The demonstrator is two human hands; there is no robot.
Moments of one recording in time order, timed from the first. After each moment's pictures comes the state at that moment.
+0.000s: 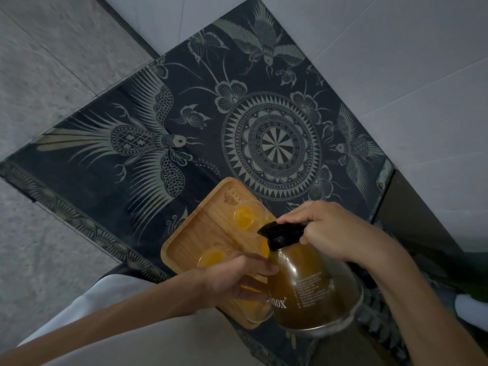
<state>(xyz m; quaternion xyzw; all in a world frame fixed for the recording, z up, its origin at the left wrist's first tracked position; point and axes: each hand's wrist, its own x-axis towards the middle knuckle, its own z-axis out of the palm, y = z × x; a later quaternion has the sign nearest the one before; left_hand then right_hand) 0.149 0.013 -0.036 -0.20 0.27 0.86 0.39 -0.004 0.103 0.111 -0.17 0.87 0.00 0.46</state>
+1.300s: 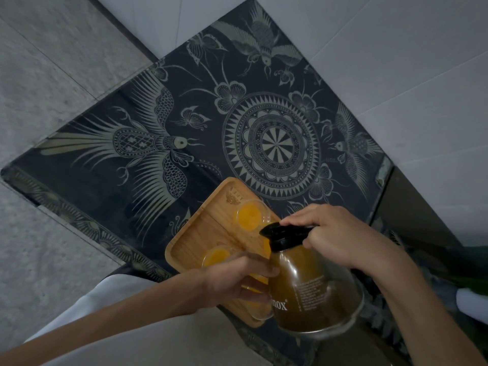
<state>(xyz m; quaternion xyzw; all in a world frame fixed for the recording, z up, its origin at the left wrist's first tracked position) 0.157 0.007 -0.035 -0.18 0.29 0.85 0.40 0.010 0.108 0.115 -0.16 0.88 -0.02 0.45</state>
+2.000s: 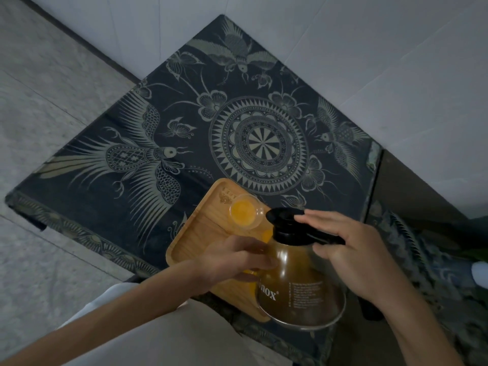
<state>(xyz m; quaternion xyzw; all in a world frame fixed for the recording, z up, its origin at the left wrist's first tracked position) 0.158 -0.003 -0.009 -0.12 0.52 0.76 0.37 0.074 0.182 0.131 -0.13 0.93 -0.24 0.27</state>
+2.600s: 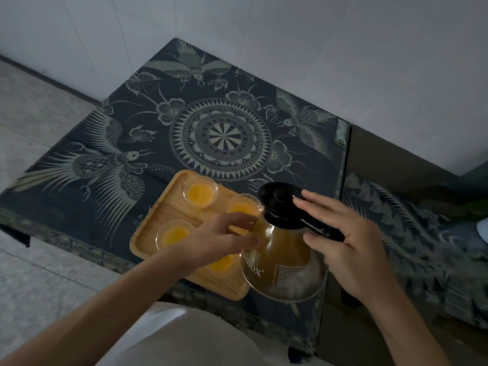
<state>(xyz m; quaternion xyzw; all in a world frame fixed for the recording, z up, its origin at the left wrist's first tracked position) 0.166 0.101 0.040 -0.09 0.70 0.64 0.29 0.131 0.330 0.128 -0.14 0.89 -0.41 0.13</state>
